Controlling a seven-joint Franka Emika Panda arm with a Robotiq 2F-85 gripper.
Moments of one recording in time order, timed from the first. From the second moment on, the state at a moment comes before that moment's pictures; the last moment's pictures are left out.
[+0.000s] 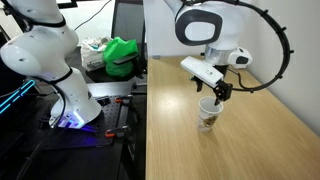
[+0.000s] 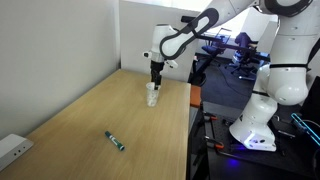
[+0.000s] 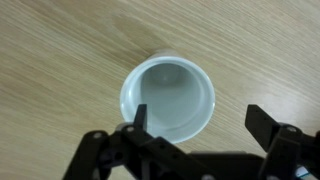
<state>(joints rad) -0.10 0.21 -0.08 -2.19 0.04 2.44 -0.68</state>
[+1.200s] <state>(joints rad) -0.13 0.26 -0.05 -2.19 0.04 2.44 -0.68</state>
